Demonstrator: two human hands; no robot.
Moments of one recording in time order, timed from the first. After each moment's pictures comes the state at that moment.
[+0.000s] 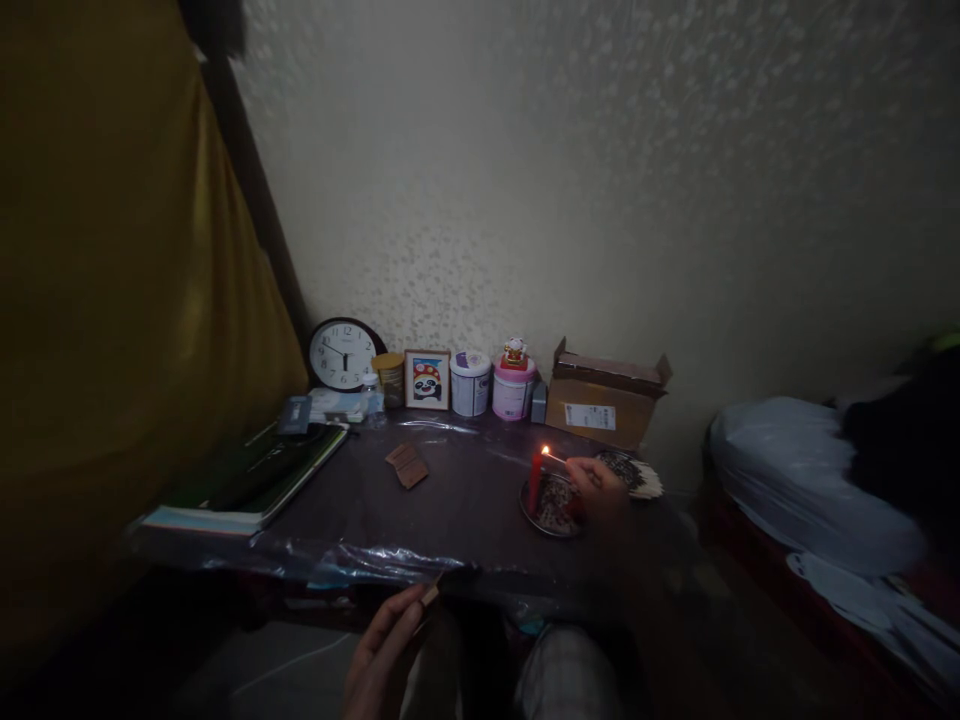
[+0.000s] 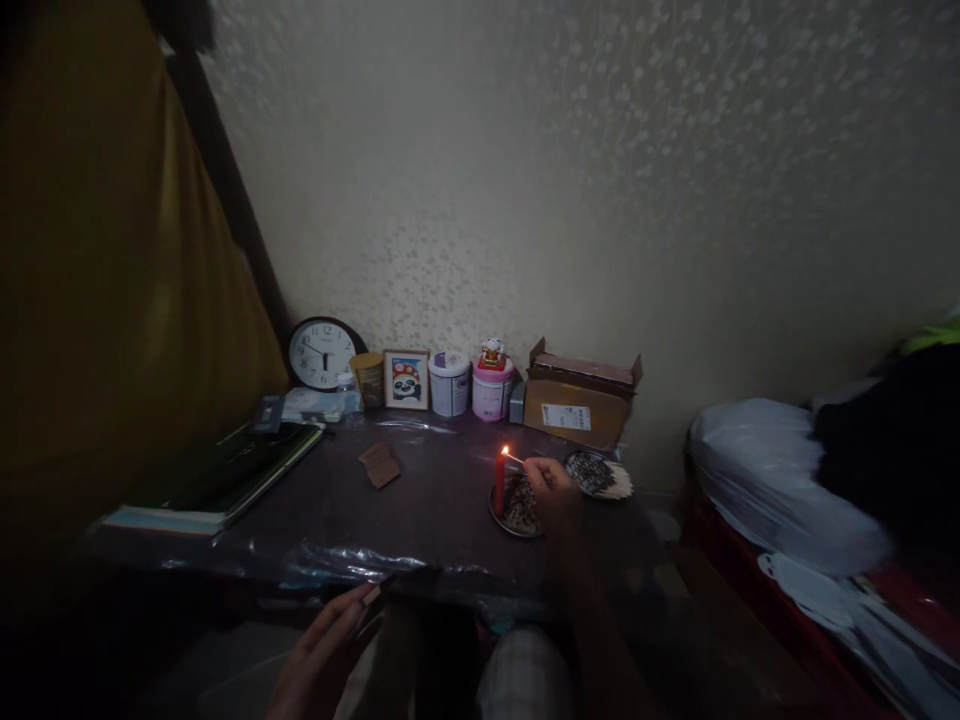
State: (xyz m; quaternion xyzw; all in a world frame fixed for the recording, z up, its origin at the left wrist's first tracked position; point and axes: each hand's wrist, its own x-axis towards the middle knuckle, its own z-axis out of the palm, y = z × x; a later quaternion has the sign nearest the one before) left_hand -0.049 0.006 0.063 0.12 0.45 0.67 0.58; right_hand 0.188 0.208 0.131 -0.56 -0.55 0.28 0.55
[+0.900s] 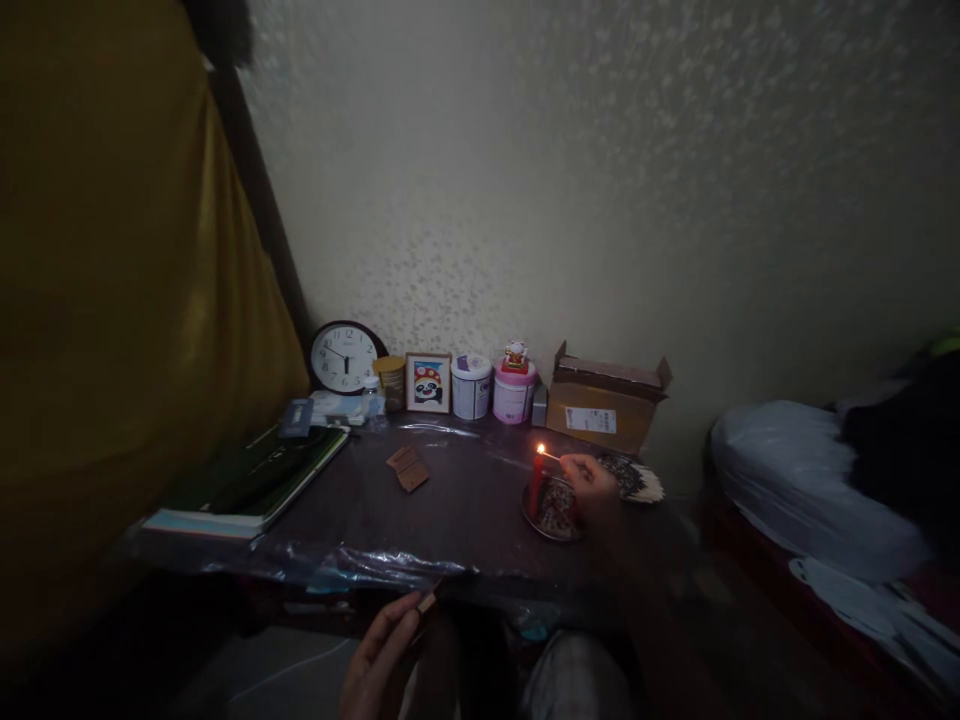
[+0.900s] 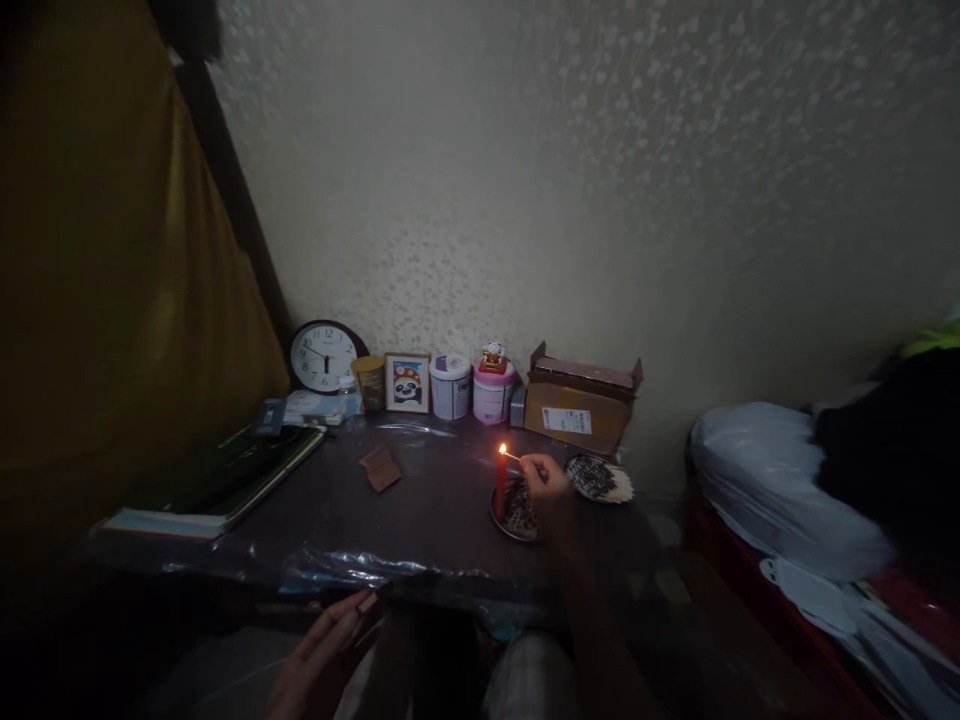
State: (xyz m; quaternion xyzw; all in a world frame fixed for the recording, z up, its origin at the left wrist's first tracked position) left_hand -0.050 0.003 0.065 0.11 0.43 0.68 0.58; right_hand 0.182 0.217 0.133 -0.52 -0.61 0.24 0.55
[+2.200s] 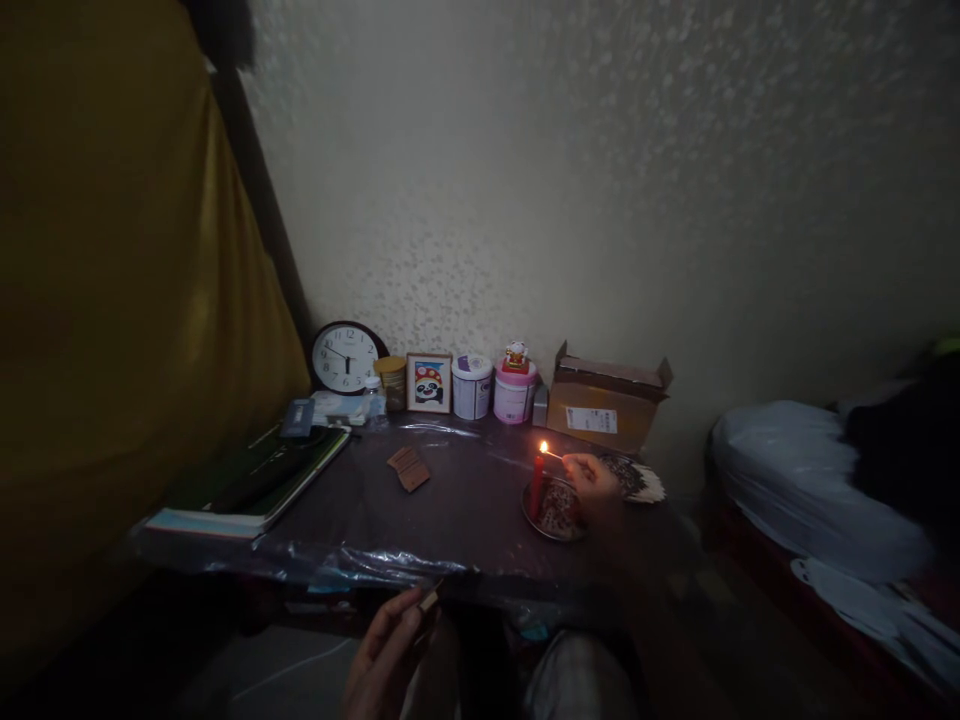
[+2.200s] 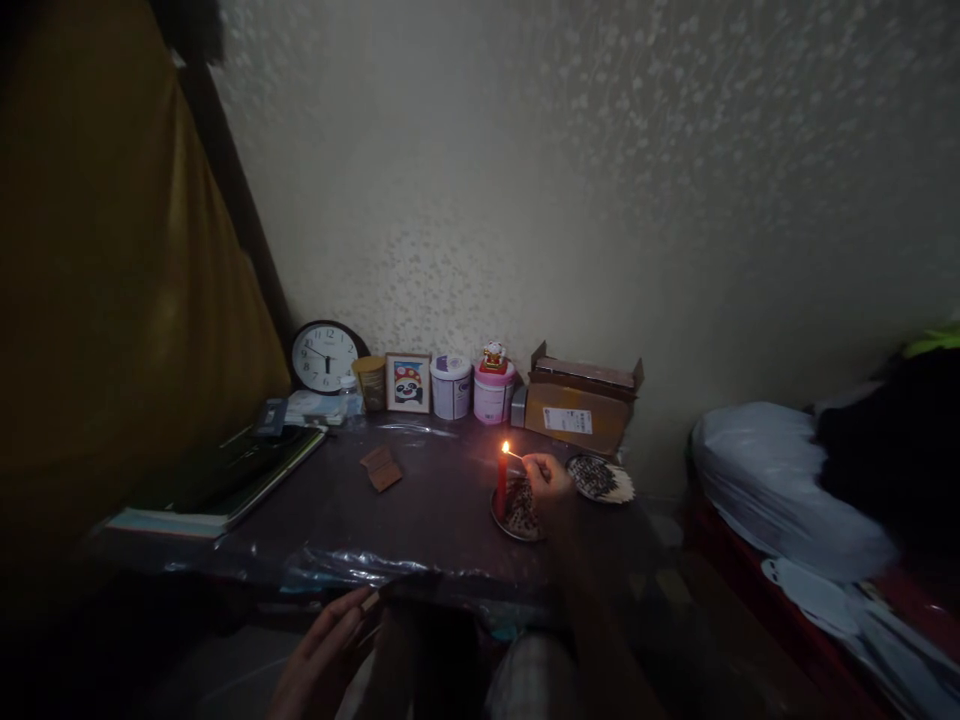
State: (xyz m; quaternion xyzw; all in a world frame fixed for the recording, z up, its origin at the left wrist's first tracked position) left_hand -0.048 0.005 0.063 0.12 0.44 0.68 0.58; right_hand 0.183 0.216 0.134 -0.52 -0.61 0.23 0.55
